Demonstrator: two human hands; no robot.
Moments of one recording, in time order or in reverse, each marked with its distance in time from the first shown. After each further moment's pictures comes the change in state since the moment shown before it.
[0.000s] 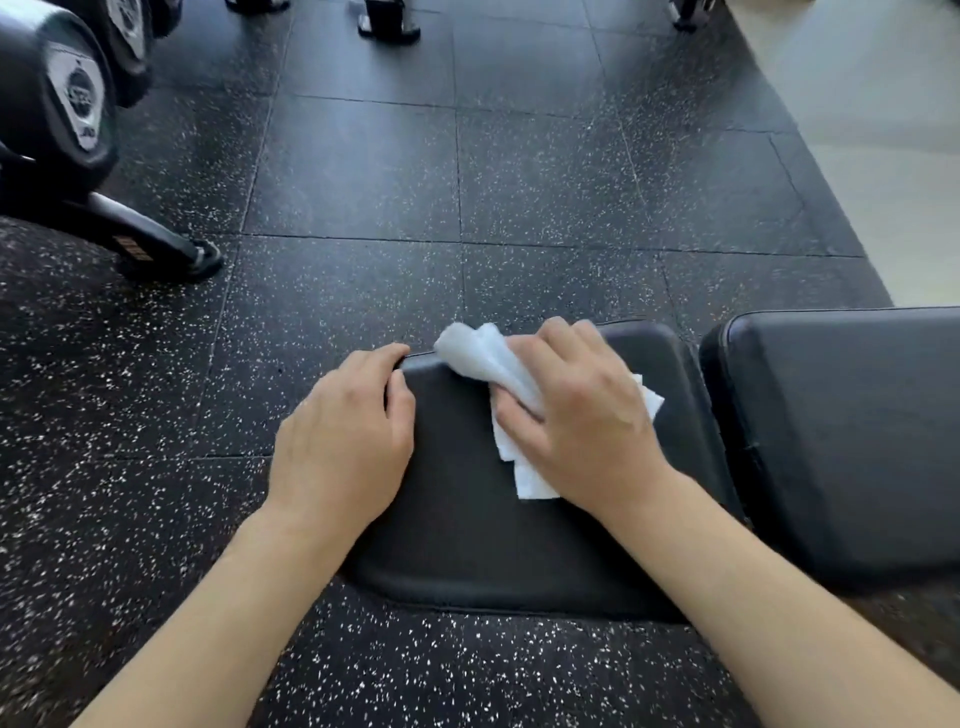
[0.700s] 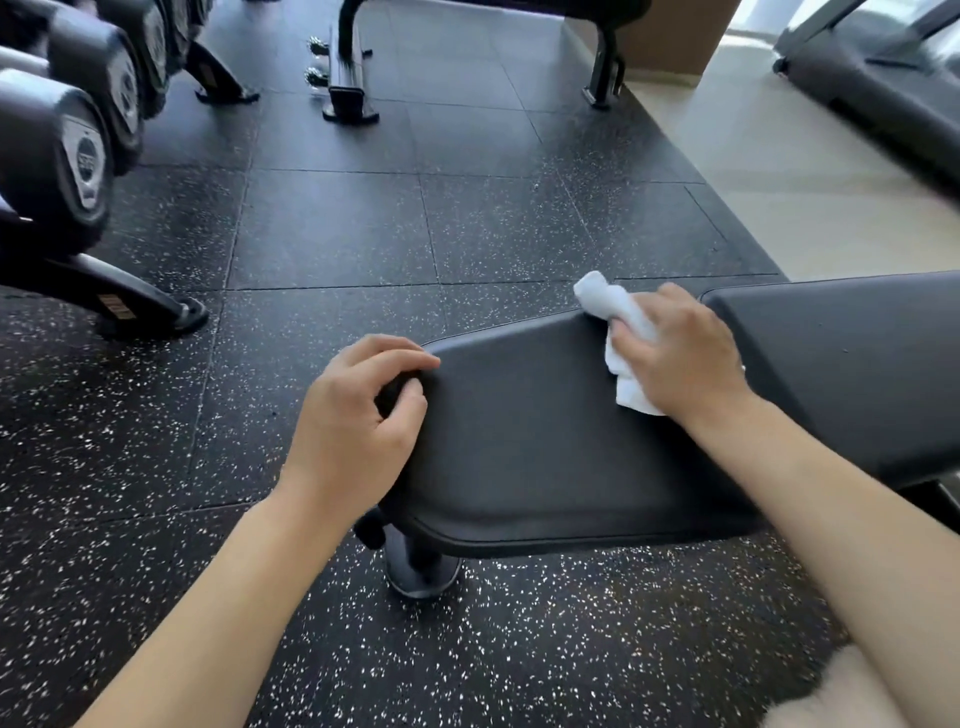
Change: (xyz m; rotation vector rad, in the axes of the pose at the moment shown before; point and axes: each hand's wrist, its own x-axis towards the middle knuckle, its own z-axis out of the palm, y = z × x) left_hand -0.015 -0.050 -0.020 -0.481 0.073 0.332; right_hand -0.014 0.024 -0.033 -0.144 0.039 0.454
